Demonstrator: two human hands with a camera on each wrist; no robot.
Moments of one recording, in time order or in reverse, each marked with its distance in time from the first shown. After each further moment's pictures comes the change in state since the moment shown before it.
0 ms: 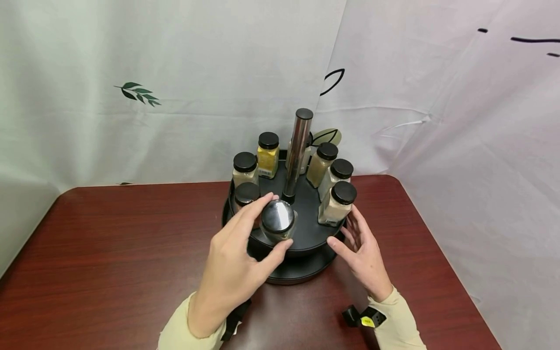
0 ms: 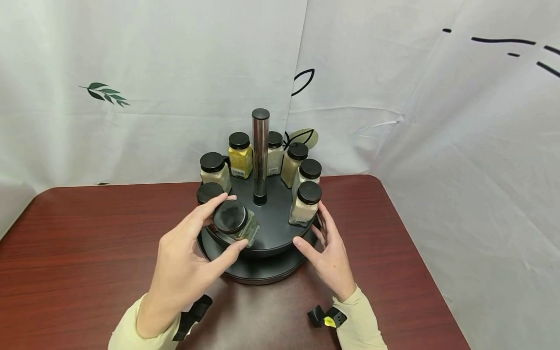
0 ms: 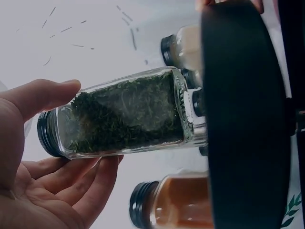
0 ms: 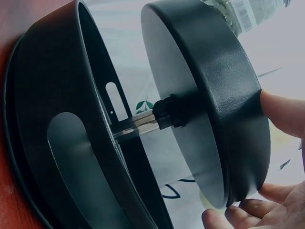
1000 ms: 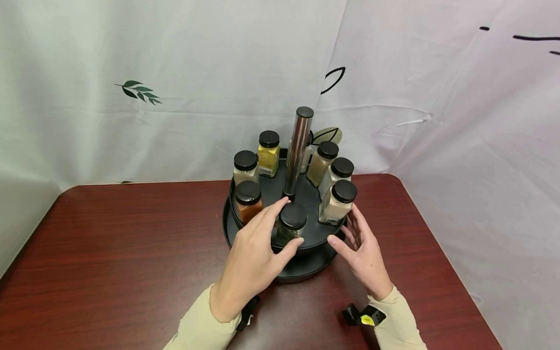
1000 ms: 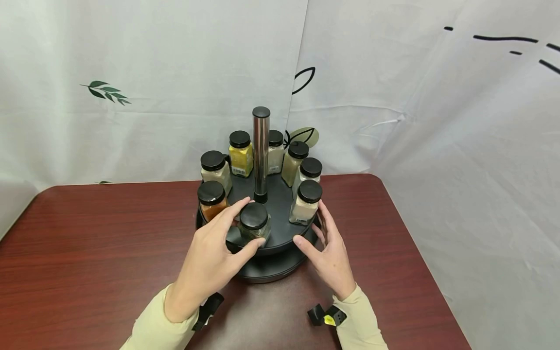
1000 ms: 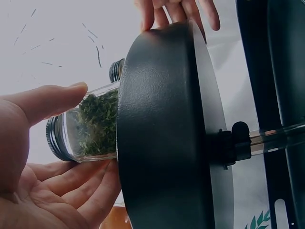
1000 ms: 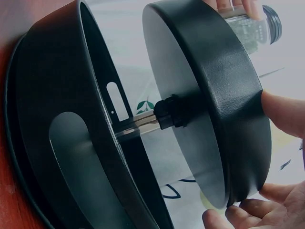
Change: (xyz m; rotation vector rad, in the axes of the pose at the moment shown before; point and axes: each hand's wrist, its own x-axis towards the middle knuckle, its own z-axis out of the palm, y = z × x) left_hand -0.010 -0.018 0.030 0.176 -0.121 -0.089; right_hand 0.001 0.000 0.000 -0.027 -0.002 -0.014
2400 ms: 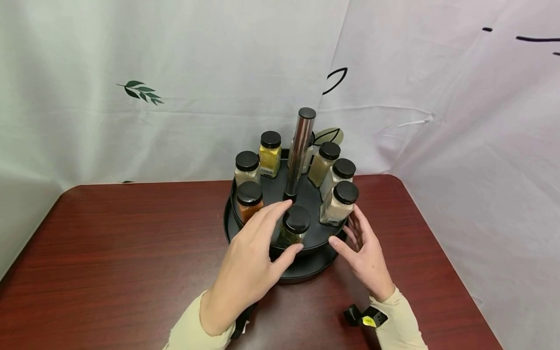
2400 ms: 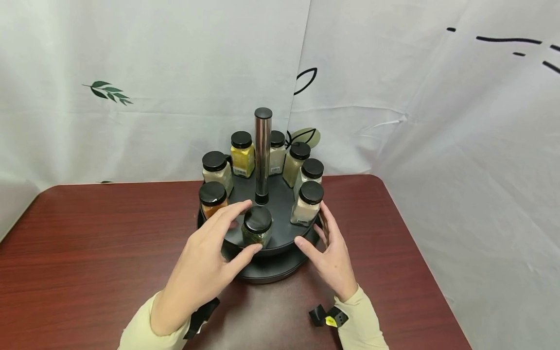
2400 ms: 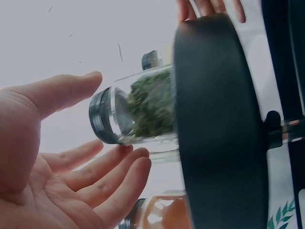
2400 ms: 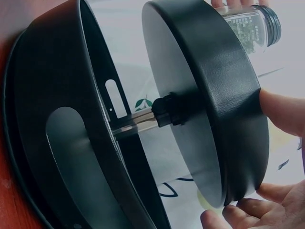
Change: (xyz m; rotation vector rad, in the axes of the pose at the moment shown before) left_hand -0.001 0.012 -0.018 0.025 -0.065 0.008; right_hand -0.001 -0.001 -0.001 -0.021 -0.004 0.016
